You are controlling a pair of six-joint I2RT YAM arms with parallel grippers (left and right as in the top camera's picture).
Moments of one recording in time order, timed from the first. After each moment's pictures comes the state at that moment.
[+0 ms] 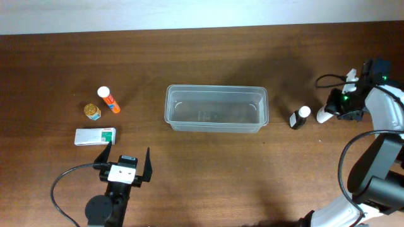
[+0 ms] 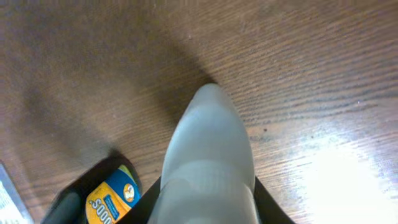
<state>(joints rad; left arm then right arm) -0.08 0.01 0.02 -0.09 0.07 0.24 -0.42 1.87 1.40 -0.88 -0.15 0.00</state>
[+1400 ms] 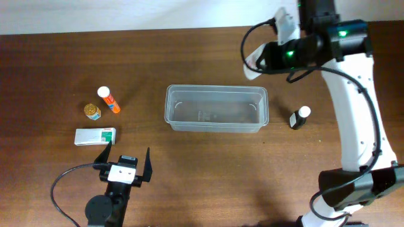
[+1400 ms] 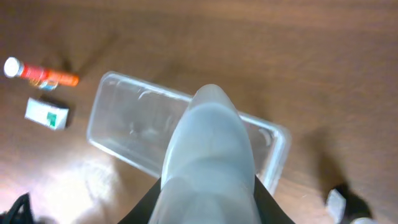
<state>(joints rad) -0.08 0.01 0.02 -0.09 0.07 0.24 0.14 1.85 2.13 -1.37 -0.35 0.03</state>
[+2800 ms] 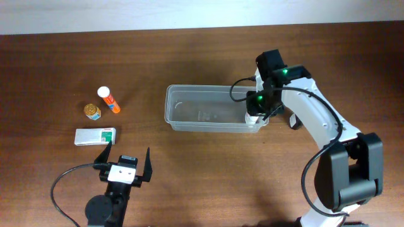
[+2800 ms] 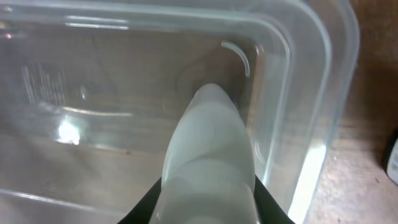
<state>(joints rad) -0.08 0.01 0.02 -0.09 0.07 0.24 0.22 1.85 1.43 -0.96 -0.13 0.24</state>
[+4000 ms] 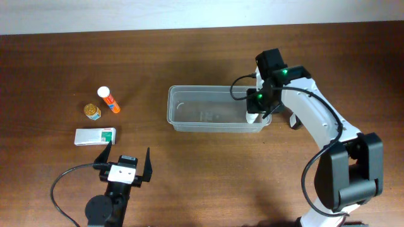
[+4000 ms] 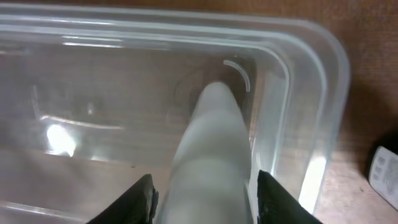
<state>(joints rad) -0.08 0.01 0.02 -0.09 0.07 0.24 0.22 1.85 1.46 -0.97 -0.10 0.24</state>
